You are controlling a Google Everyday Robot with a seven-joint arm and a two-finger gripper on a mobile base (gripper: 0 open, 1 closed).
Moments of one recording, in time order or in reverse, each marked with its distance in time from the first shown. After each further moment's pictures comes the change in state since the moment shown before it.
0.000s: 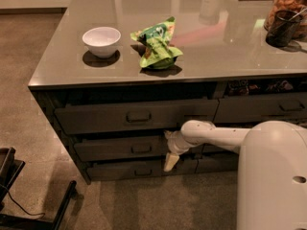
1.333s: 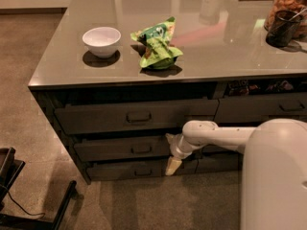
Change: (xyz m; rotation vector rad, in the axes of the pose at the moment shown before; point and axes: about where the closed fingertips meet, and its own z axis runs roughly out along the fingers) arm 0.003 0.033 -0.020 -0.086 0.037 0.064
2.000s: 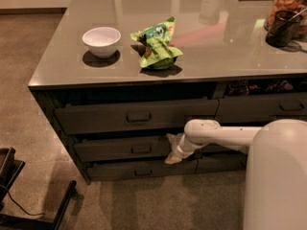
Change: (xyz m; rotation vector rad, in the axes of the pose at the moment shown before) arm 0.001 0.006 -0.008 -0.007 0.003 0.010
